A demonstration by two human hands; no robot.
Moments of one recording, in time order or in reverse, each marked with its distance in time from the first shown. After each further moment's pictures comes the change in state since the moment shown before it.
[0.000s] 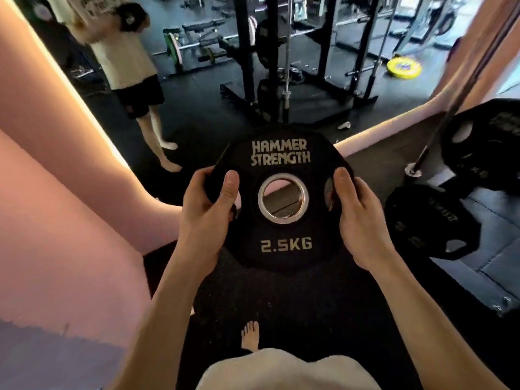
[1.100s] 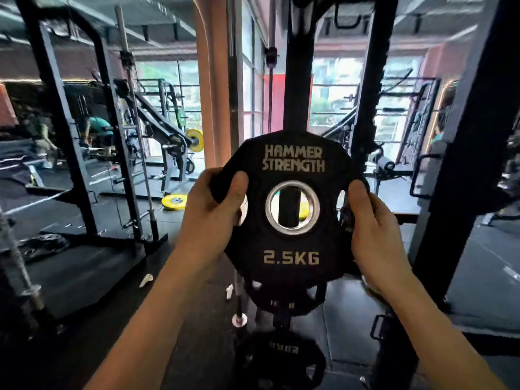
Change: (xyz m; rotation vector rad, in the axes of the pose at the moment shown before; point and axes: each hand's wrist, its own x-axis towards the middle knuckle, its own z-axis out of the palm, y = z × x) left_hand 0.290 0.143 0.470 -0.457 -0.920 0.293; right_hand 0.249 -0.178 -0.281 -0.244 1.028 -0.373
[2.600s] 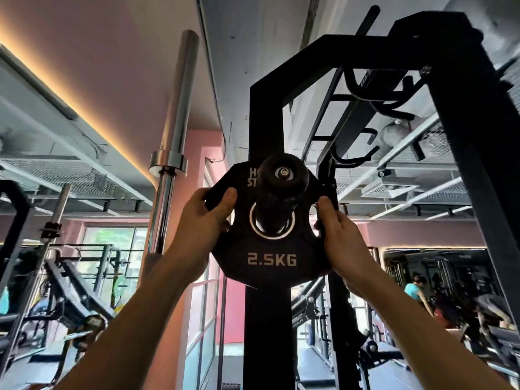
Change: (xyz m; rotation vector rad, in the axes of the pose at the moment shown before) left_hand 0.522 0.009 0.159 -0.193 -0.161 0.463; right_hand 0.531 -0.082 0.060 -0.017 0.155 -0.489
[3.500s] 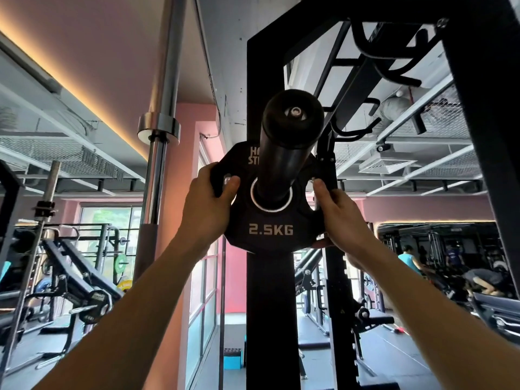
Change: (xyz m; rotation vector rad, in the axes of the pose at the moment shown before) left_hand 0.012 -0.046 -0.002 0.380 0.043 0.086; right_hand 0.003 0.023 0.008 -0.011 -0.048 0.085
